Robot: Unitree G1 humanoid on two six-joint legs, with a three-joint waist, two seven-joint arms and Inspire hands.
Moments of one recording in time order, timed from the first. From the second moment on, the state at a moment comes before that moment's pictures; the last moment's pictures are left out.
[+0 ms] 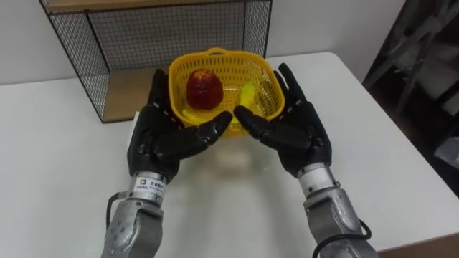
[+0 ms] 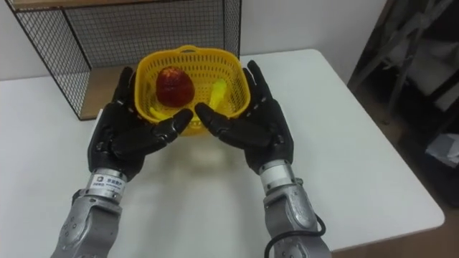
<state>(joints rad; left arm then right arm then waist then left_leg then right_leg) 0.09 0.15 -0.32 0.01 -0.63 -0.28 0.08 0.00 -0.16 0.33 0.13 0.76 -0.27 0.05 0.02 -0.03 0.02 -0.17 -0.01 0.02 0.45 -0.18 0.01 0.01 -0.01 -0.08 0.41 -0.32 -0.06</state>
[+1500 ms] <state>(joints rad) -0.13 0.08 -0.22 0.19 -0.49 -0.07 0.20 -0.25 -0.13 0.30 0.31 0.61 -0.09 -0.11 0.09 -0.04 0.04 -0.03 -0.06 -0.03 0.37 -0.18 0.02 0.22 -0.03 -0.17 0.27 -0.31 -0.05</state>
